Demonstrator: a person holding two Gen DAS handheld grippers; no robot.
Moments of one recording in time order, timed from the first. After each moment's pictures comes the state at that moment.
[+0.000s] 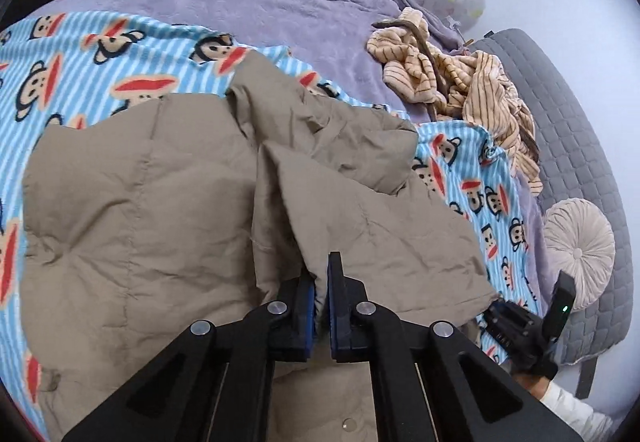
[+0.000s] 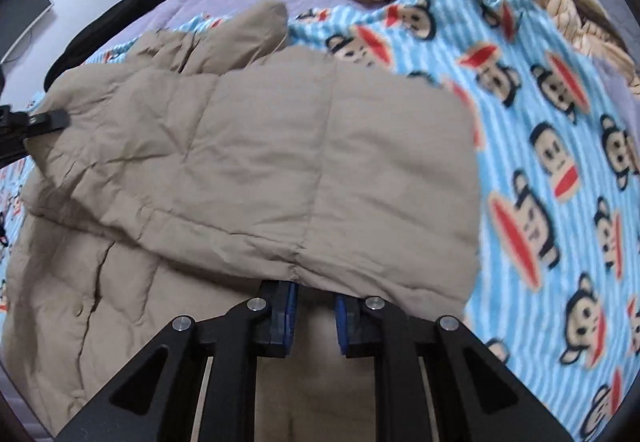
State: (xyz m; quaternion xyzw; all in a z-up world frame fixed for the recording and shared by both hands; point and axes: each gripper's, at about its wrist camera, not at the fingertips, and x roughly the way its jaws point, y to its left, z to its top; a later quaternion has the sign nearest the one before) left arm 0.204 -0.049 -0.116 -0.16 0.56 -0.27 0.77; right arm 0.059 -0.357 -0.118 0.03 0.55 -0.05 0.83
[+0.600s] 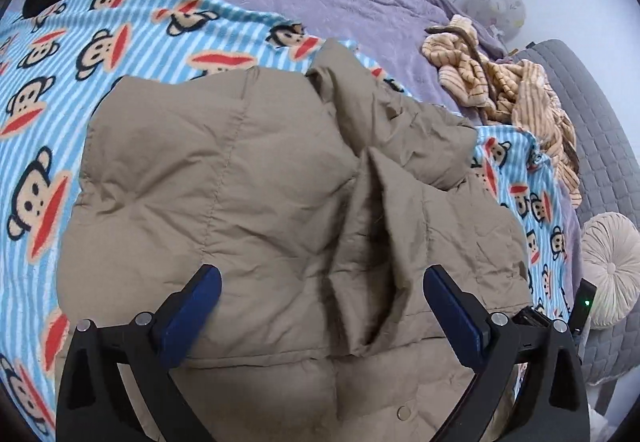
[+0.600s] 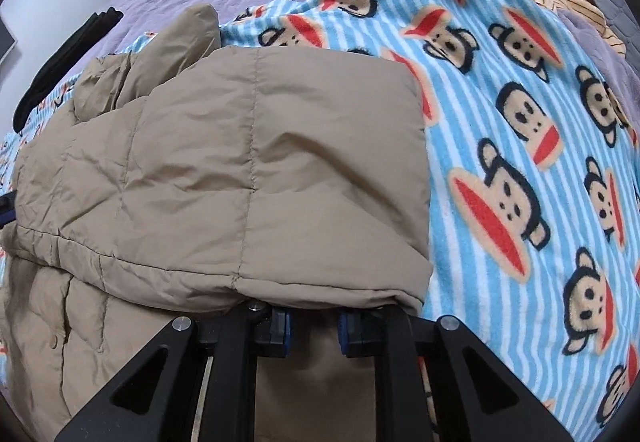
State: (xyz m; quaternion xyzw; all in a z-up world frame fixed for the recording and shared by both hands) left arm 0.185 -0.011 -0.133 -0.17 0.56 -0.21 0.78; right arm 0.060 -0.391 -0.139 0.08 0.56 -0.10 0.82
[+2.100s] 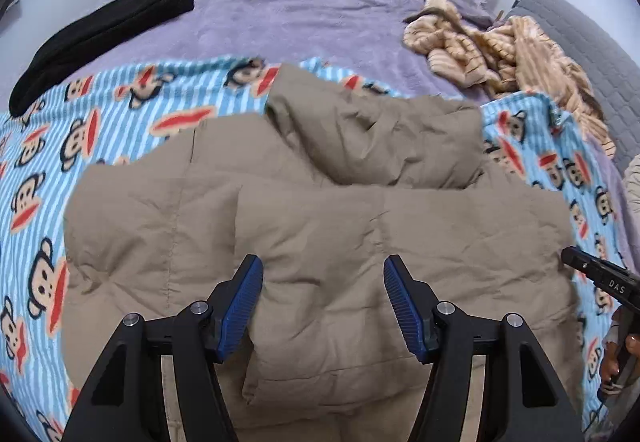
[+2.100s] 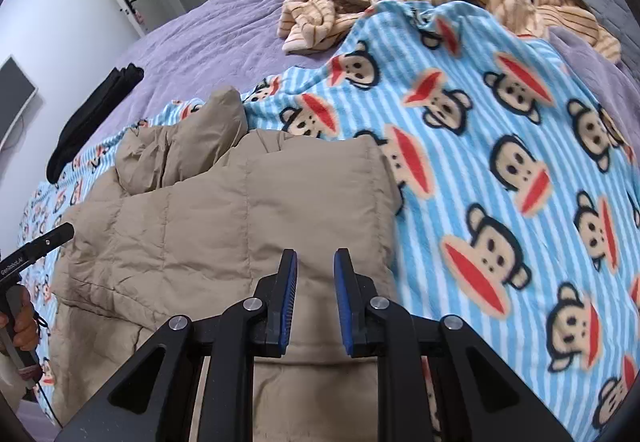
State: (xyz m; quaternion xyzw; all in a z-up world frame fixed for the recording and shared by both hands) left arm 0.195 -0.064 -0.141 -0.03 0.53 -0.18 0.83; right arm 0.083 -0.406 -0.088 0.13 0.50 -0.08 0.85
